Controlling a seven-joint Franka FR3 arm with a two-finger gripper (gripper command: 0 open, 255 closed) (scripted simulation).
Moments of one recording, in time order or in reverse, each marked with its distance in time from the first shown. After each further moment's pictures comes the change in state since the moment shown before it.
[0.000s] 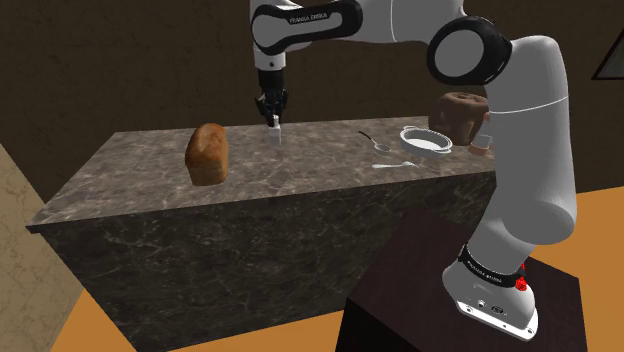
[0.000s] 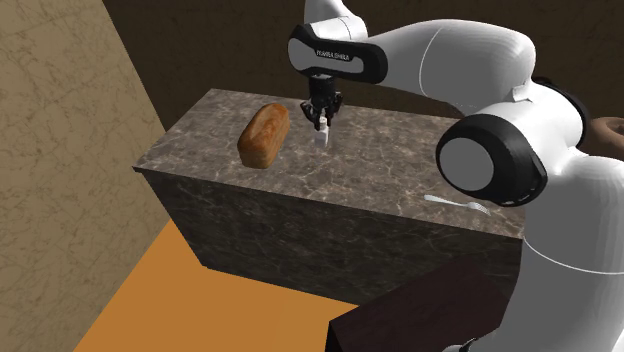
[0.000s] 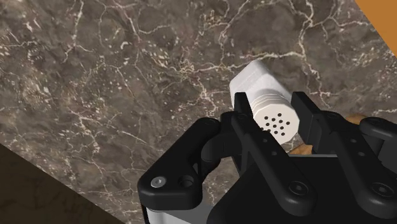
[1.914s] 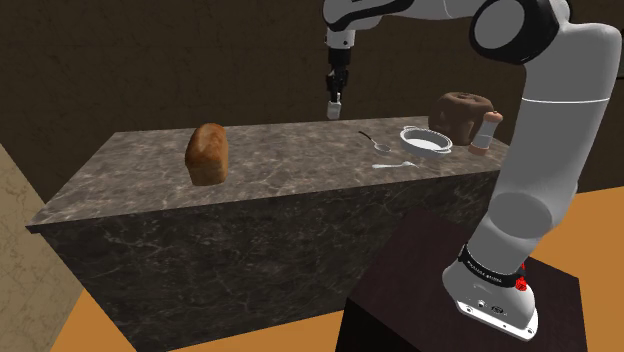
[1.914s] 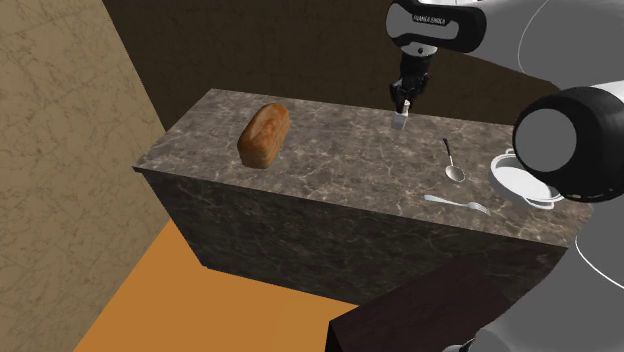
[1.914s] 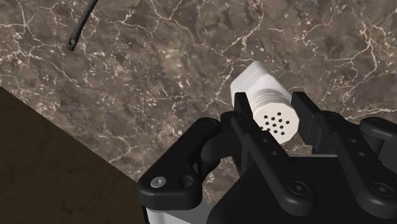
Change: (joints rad) arm -0.264 -0.248 -0.126 -0.243 0.039 0.005 -0.387
